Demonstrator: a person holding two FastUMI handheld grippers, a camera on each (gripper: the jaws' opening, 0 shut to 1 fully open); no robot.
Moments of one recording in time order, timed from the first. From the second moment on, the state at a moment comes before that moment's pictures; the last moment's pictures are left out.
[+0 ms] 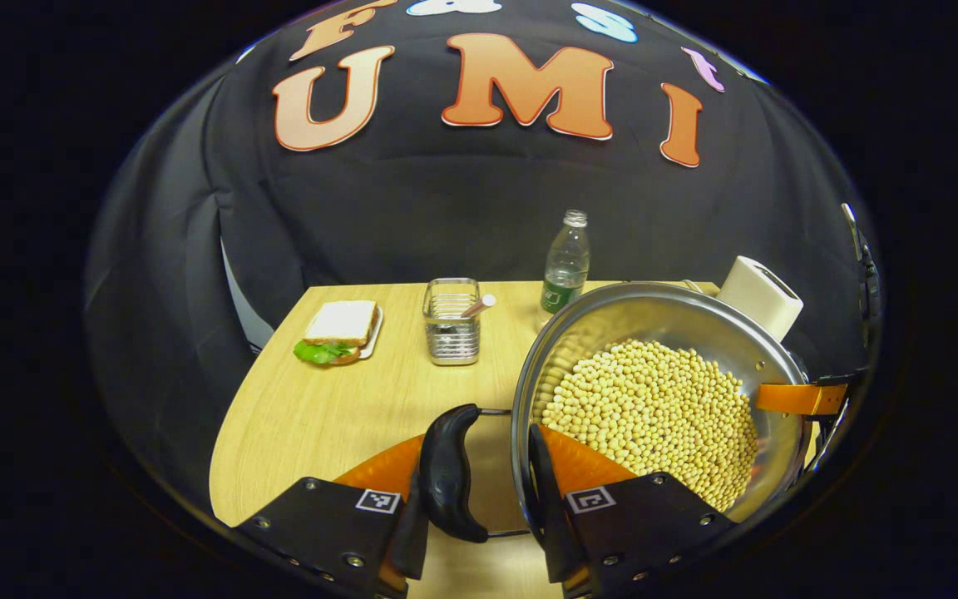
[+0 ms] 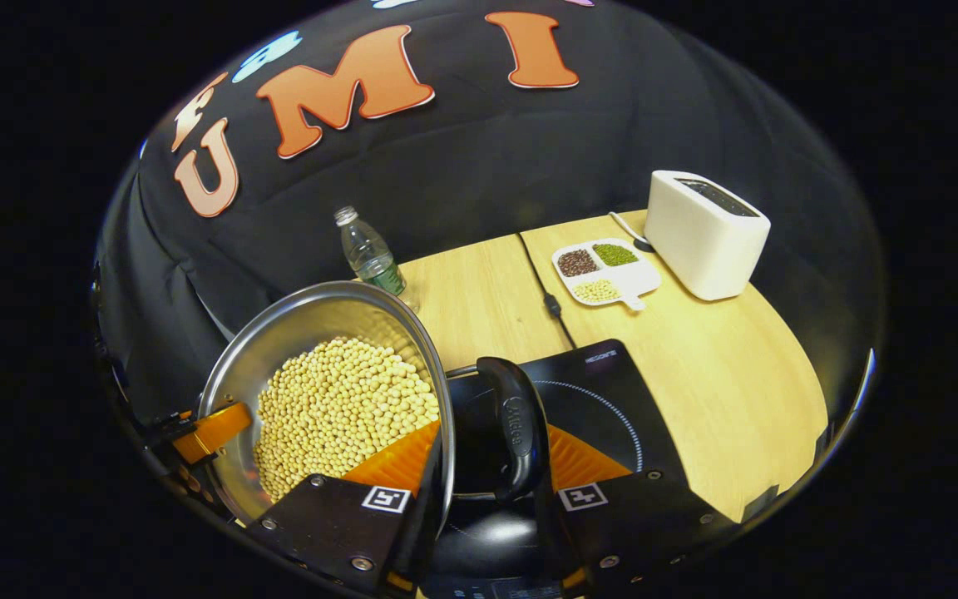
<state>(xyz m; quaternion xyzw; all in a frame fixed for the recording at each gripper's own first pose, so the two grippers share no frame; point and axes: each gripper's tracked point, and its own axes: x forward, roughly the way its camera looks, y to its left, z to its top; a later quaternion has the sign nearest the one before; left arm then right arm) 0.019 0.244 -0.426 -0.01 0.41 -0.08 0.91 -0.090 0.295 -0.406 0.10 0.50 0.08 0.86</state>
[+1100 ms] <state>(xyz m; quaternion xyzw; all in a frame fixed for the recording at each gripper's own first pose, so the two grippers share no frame) 0.042 0.246 -0.437 -0.02 0.46 -0.12 0.88 -0.099 0.303 -0.390 0.10 0.53 0.02 0.84</state>
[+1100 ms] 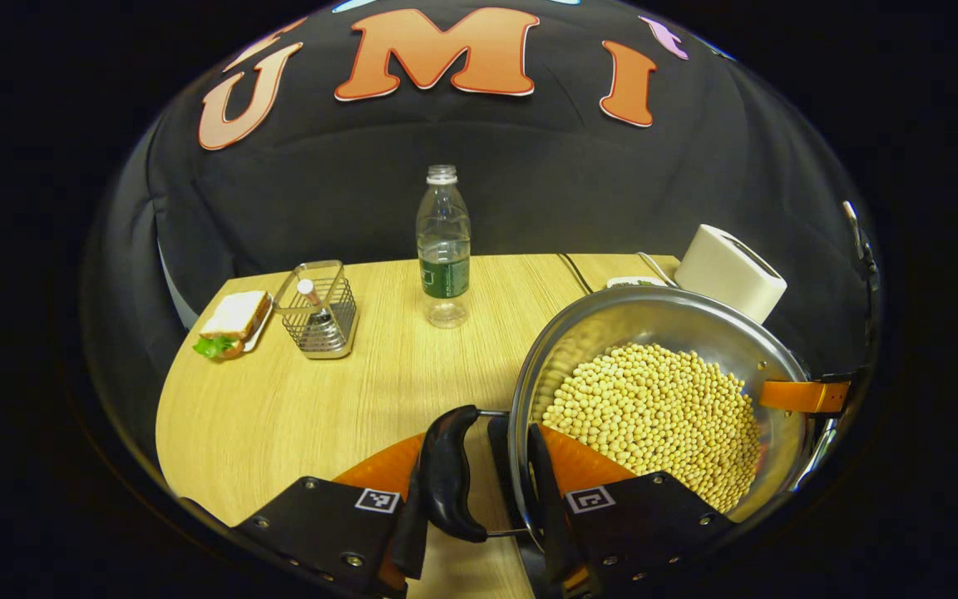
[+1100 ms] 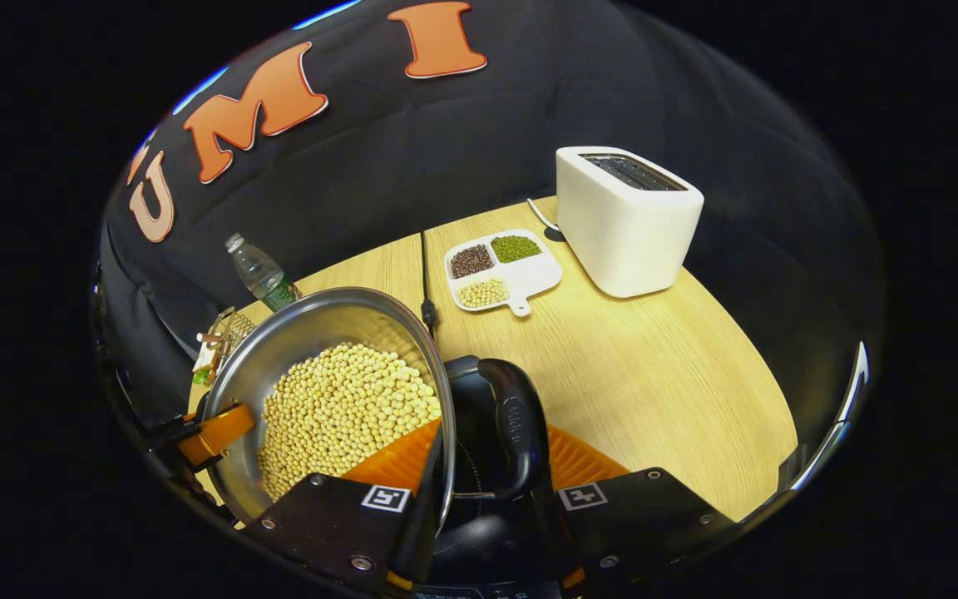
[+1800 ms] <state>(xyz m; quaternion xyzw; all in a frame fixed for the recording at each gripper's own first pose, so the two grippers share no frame) 0.030 0.240 -0.443 -0.03 0.48 -0.10 0.87 -0.106 0.301 -0.401 0.11 0.55 0.02 0.83</state>
